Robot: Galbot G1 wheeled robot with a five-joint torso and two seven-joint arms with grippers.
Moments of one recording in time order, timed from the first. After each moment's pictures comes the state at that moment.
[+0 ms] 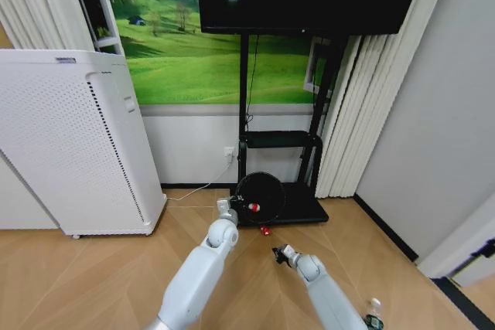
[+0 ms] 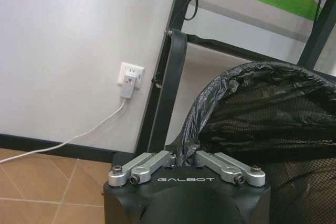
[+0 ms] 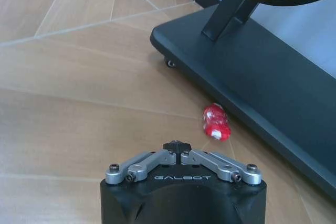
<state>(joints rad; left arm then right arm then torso) 0.71 -1.48 0.01 -1.48 -0.60 0.27 -0.41 -0.84 1.36 0.35 1.01 -0.44 -0.15 -0.46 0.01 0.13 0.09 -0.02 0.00</state>
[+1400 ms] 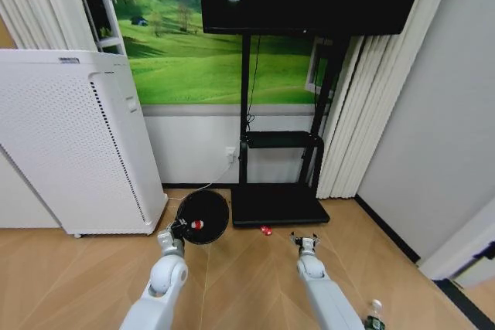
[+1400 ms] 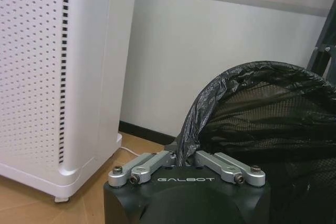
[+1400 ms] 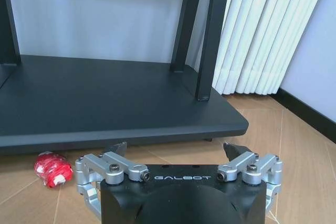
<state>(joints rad) 1.19 -1.36 -0.36 -1.87 -0.47 0.27 -0.54 -0.87 1.39 0.43 1.04 0.15 -0.12 0.31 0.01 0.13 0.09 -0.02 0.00</state>
